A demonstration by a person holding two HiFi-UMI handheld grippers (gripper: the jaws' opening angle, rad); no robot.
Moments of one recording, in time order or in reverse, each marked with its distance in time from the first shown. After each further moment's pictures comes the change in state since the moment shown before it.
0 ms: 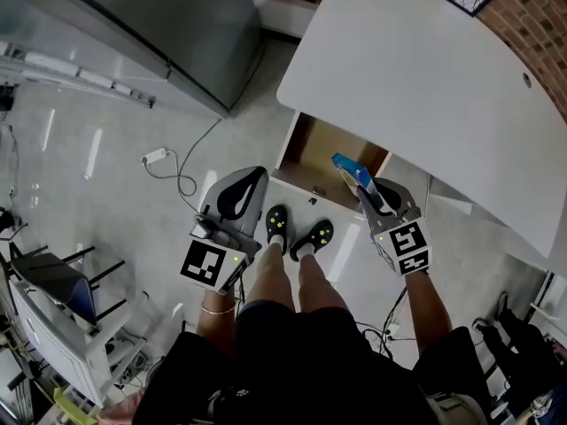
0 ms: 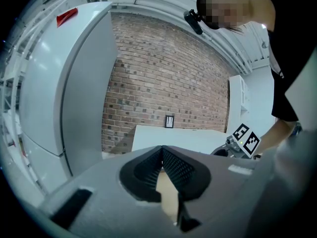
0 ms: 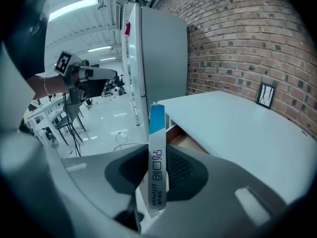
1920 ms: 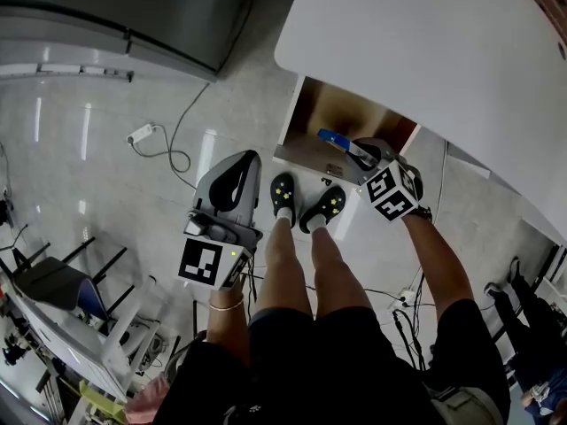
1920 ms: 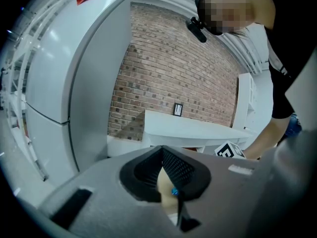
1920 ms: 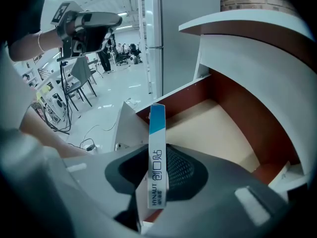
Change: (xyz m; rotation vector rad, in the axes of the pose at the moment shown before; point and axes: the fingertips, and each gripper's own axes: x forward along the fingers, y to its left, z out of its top) left arm 0.027 0.058 -0.105 -0.082 0.072 0.040; right arm 0.160 0.007 -0.123 -0.207 0.331 0.139
